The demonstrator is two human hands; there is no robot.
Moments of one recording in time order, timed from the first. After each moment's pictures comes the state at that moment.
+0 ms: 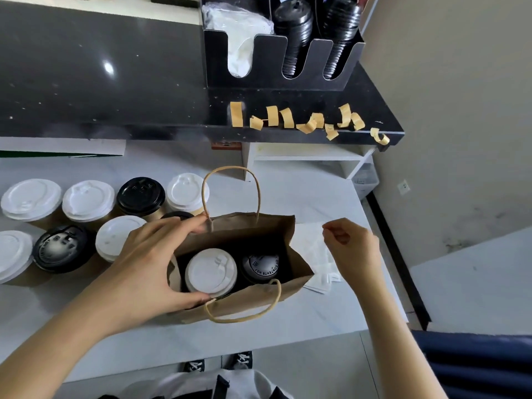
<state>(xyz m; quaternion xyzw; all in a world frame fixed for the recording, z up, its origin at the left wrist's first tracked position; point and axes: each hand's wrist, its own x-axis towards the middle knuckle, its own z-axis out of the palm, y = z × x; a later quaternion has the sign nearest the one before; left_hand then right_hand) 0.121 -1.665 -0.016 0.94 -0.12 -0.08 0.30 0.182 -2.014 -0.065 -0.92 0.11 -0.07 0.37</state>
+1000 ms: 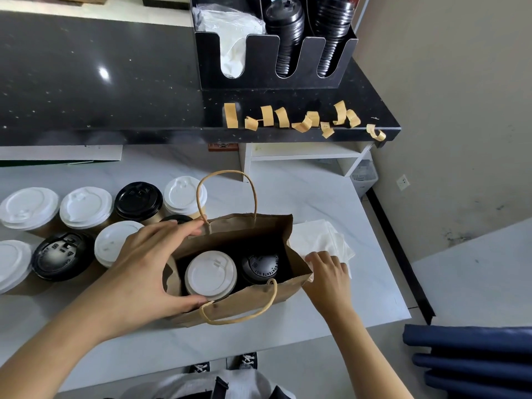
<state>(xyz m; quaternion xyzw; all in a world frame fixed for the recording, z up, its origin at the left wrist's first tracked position) 0.123 -1.658 -0.022 0.94 -0.15 -0.07 0.30 0.149 -2.003 -0.161 -0.99 0.05 0.05 0.11</state>
